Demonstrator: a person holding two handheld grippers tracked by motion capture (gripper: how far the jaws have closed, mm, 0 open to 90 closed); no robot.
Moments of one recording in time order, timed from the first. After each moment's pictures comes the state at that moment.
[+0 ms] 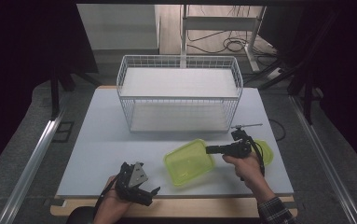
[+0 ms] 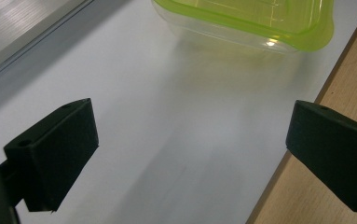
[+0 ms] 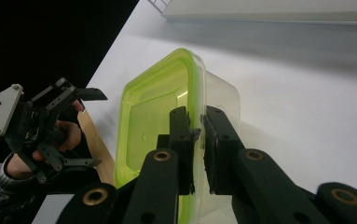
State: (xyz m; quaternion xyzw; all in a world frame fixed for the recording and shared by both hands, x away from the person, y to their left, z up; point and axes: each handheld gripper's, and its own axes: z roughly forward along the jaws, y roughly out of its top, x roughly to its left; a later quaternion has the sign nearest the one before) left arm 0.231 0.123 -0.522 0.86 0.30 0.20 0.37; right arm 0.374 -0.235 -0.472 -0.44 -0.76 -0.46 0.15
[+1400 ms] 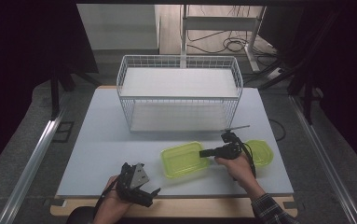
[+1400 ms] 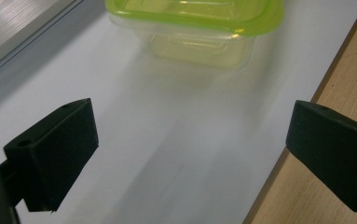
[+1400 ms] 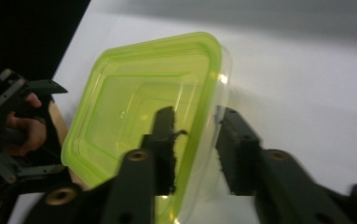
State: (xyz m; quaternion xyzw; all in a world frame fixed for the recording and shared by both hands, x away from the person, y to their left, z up) left arm 0.230 0.120 -0.523 0.86 0.30 0.21 0.36; right arm 0.390 -0.215 -0.508 -0.46 -0.77 -0.40 0.16
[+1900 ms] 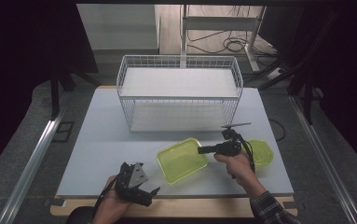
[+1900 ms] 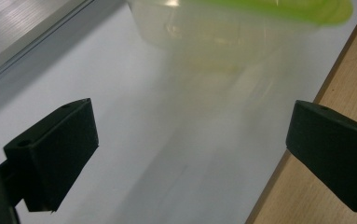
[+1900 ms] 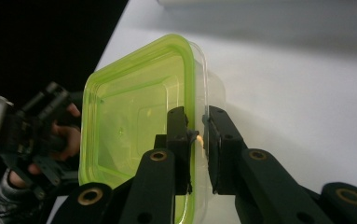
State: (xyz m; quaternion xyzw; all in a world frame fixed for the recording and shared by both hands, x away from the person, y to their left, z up) left arm 0.230 0.124 -0.521 0.86 0.30 0.21 0.37; right arm 0.389 -0.213 -0.486 -0.46 -0.75 -0.44 0.19
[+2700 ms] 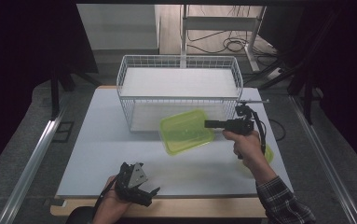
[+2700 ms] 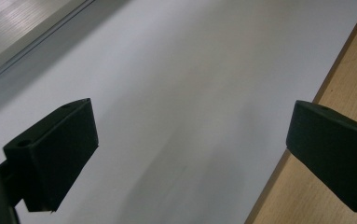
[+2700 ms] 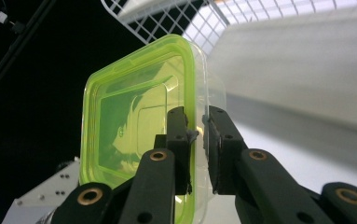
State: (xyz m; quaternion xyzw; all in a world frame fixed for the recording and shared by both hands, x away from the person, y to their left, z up) left arm 0.230 0.124 -0.521 0.86 0.30 0.21 0.36; right arm 0.402 -0.221 -0.394 -0.45 -0.72 -0.52 0.14
